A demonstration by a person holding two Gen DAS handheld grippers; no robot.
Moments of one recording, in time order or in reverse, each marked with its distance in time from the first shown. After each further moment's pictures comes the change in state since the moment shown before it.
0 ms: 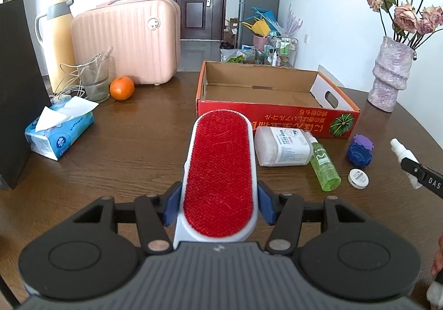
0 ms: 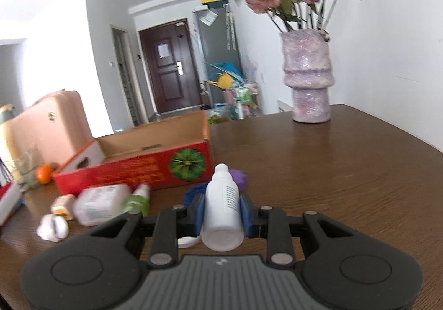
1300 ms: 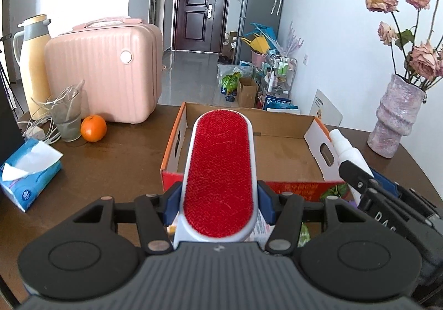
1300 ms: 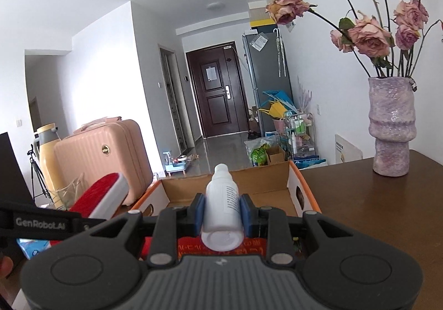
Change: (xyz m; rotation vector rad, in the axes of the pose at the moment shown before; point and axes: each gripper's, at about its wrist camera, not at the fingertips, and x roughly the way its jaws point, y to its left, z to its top) left arm 0.060 -0.037 0.100 -0.056 -0.051 -0.020; right arm 0.056 0.100 0.068 -0.053 -0.108 0.178
